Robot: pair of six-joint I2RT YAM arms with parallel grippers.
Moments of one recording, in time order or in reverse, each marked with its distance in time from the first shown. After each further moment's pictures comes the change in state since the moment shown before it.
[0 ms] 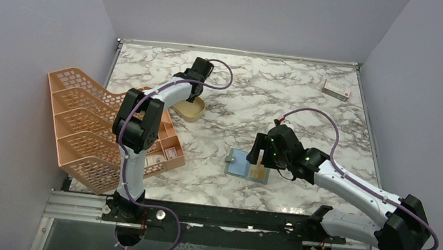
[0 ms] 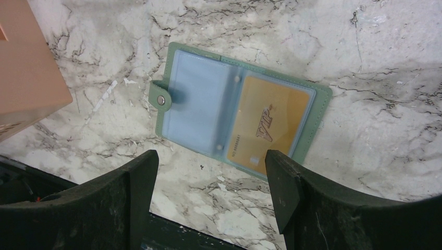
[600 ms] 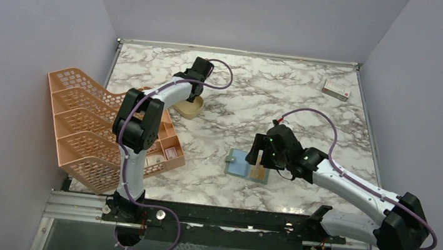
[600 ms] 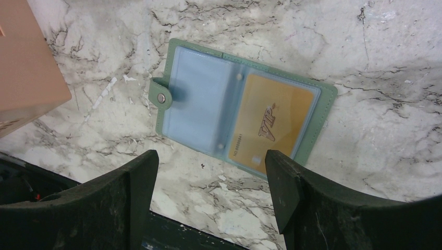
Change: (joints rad) left arm 0.000 0.000 0.011 -0.016 0.005 -0.009; right arm 0.000 0.017 0.000 0.006 -0.017 0.000
